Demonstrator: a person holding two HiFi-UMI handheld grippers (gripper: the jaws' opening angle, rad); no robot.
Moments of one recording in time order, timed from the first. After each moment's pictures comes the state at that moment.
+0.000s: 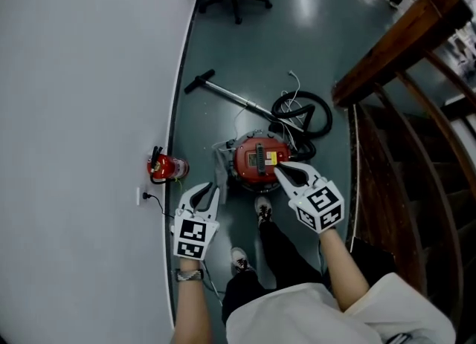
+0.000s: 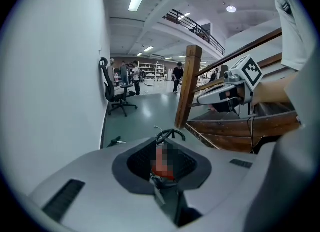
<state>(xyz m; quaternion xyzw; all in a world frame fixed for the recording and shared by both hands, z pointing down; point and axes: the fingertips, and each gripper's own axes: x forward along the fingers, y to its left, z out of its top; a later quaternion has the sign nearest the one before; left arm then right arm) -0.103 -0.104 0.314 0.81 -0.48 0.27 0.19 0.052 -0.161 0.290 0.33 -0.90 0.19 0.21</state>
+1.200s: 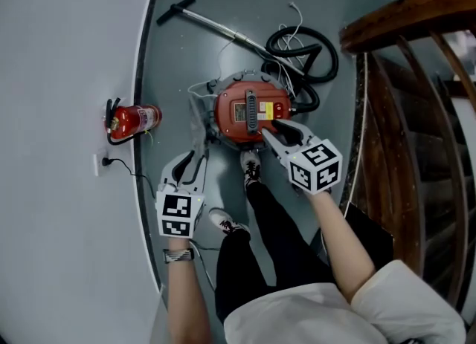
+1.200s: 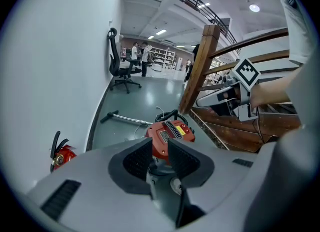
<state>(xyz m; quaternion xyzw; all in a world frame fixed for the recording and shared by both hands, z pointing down) -0.093 -0.101 0.504 0.77 -0.49 0.28 0.29 0.067 -0.183 0.505 0.32 -0.85 0.33 0.25</state>
